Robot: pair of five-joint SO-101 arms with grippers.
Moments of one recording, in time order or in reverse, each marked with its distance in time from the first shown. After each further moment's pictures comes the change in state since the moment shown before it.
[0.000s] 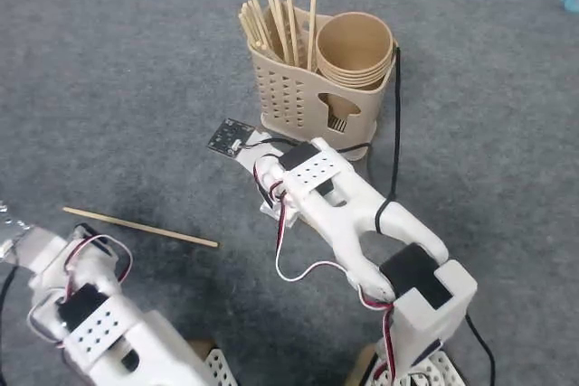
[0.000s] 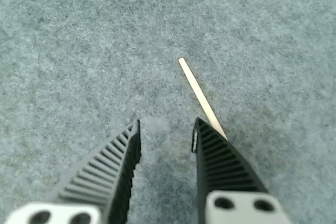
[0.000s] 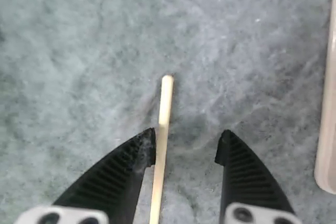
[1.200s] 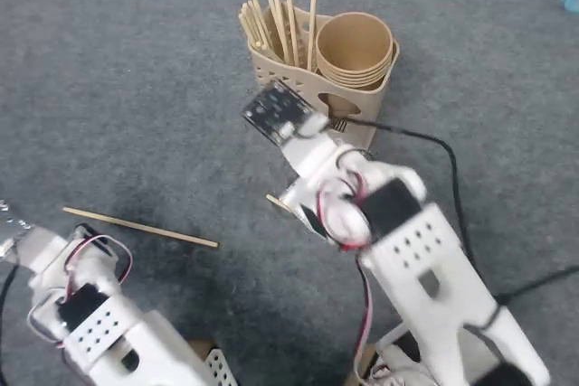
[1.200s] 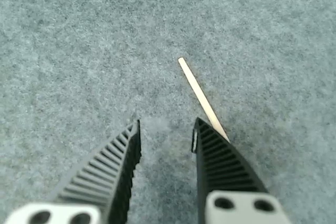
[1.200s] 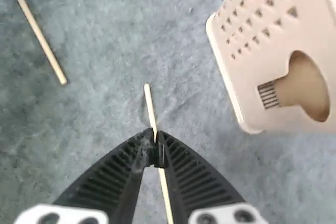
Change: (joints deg) left arm 0.0 0.0 0.0 0.0 -0.9; right arm 1.1 -50.2 10.1 13.3 -9.9
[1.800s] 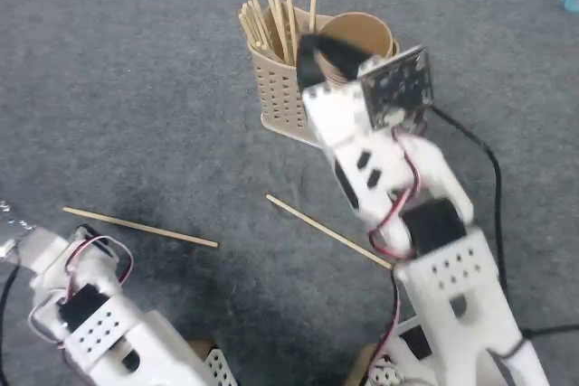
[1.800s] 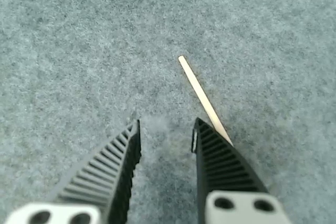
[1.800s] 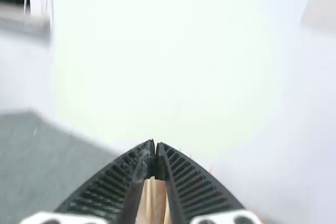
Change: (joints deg) left arm 0.0 -0.3 0.5 0.0 -0.1; right arm 10.0 -4.7 0.4 -50.9 -9.0
